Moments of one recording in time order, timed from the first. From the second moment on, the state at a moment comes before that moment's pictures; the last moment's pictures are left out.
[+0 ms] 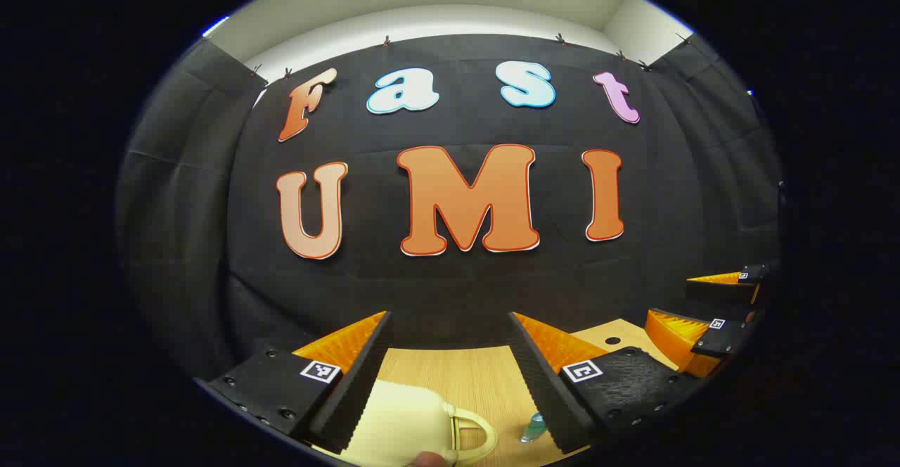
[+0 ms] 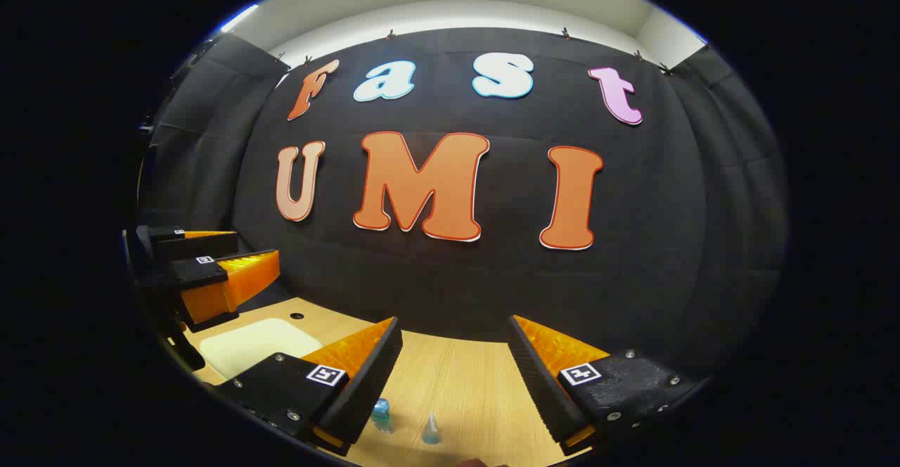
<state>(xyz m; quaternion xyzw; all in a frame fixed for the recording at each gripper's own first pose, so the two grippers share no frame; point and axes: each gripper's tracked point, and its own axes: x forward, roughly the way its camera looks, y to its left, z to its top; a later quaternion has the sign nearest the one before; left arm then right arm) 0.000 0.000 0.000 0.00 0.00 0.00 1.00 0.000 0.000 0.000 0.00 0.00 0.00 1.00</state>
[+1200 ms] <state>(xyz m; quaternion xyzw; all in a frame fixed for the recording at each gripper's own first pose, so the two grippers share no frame) -0.002 -0.029 -0.062 0.12 0.06 -0.05 0.99 -0.001 -0.028 0.003 -0.02 0.00 -0.02 1.00</state>
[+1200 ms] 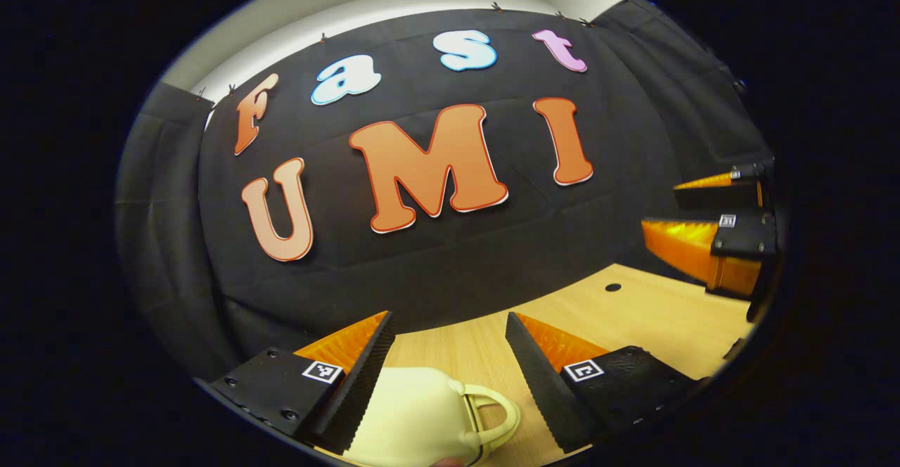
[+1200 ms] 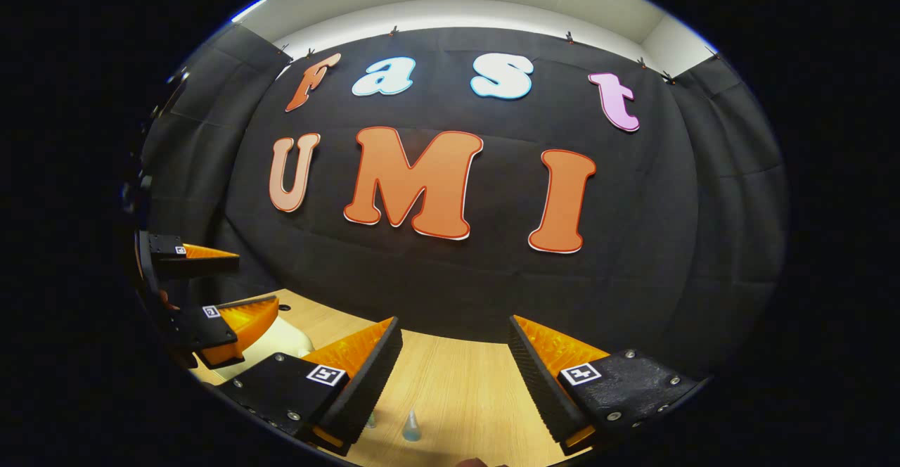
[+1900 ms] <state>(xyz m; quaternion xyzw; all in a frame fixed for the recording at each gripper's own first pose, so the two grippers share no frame) -0.013 -0.058 -0.209 0.35 0.16 -0.16 0.91 -0.001 -0.074 -0.011 -0.04 0.00 -0.06 1.00</state>
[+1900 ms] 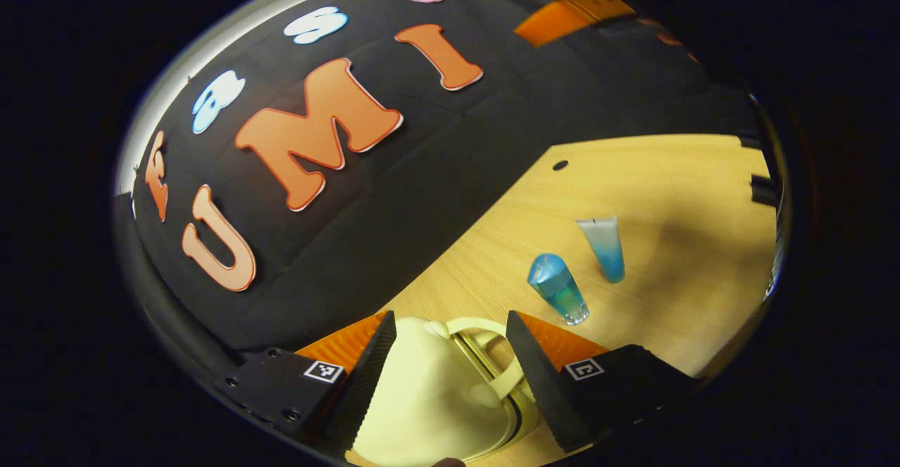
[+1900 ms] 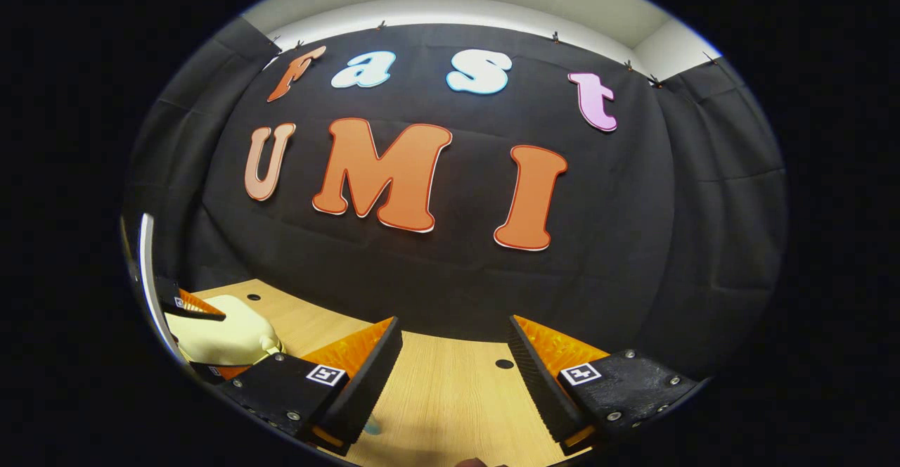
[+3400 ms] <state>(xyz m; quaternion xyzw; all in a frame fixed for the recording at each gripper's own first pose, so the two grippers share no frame) -0.006 -0.029 -0.249 0.44 0.21 -0.14 0.86 -0.009 -0.083 -0.046 -0.03 0.03 -0.06 1.00</state>
